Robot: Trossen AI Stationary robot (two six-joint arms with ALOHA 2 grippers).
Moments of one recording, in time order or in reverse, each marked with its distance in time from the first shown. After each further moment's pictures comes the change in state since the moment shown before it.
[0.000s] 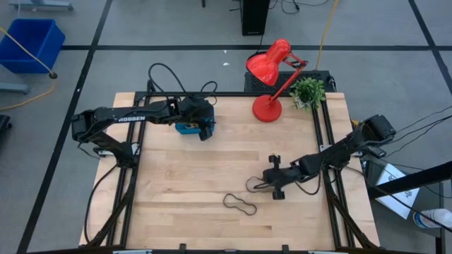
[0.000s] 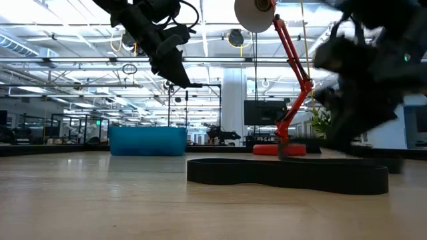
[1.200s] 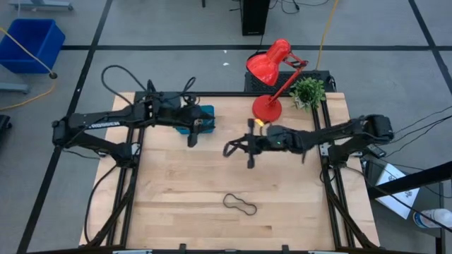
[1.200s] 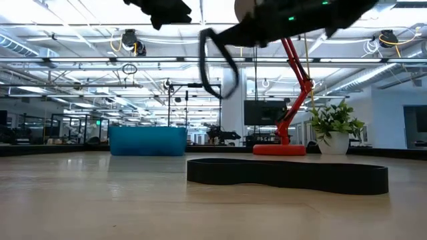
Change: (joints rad) left arm -0.110 -0.249 -0.001 0.130 0.181 0.051; right arm -0.393 -0.014 0.202 0.589 -0.143 -0.620
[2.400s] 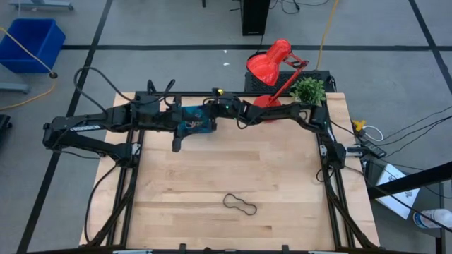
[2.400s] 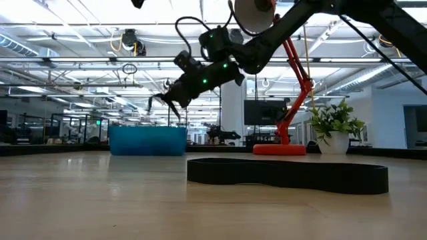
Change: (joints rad) left arm -0.103 -0.179 0.001 -0.105 -0.092 0.009; right arm -0.337 0.719 0.721 -0.075 -0.100 -0.173
